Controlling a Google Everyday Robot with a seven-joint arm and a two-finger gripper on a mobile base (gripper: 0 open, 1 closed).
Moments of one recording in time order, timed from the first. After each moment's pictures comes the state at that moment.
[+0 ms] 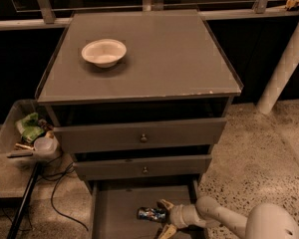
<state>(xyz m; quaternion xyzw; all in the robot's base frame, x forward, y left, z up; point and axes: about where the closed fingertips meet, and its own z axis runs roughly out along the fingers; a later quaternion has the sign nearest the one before) 0.480 -0.066 0.136 -0.56 0.69 0.32 0.33</state>
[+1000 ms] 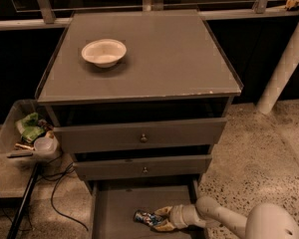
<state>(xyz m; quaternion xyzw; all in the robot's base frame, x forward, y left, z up) 0.480 -0.066 0.136 -0.56 0.69 0.32 0.33</state>
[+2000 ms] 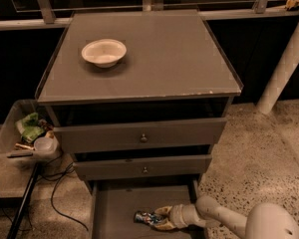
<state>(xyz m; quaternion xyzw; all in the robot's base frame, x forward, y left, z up) 0.480 -0.066 0.136 -0.56 0.69 0.32 0.33</state>
